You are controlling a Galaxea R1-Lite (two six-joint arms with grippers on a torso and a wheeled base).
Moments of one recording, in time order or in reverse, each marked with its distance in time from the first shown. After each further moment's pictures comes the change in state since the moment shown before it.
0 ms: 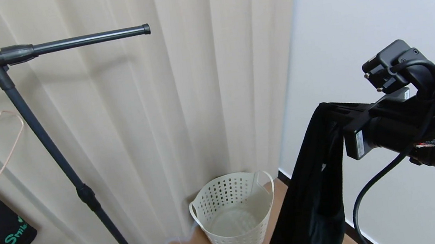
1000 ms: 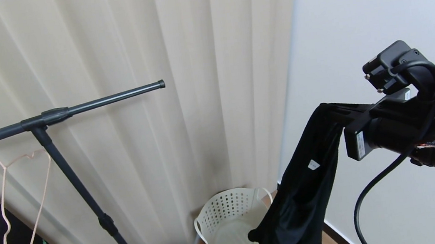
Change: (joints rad) left arm 0.000 0.000 0.000 0.000 0.001 0.000; right arm 0.001 -0.002 0.003 0.000 0.000 -0.001
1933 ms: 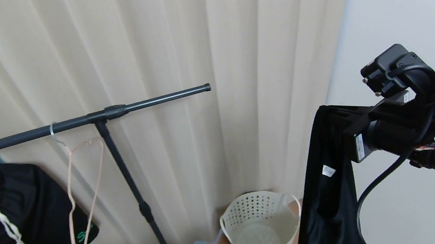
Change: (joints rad) left arm 0.001 0.000 0.000 0.000 -0.001 0.000; right arm 0.000 0.002 0.008 0.000 -0.002 -0.006
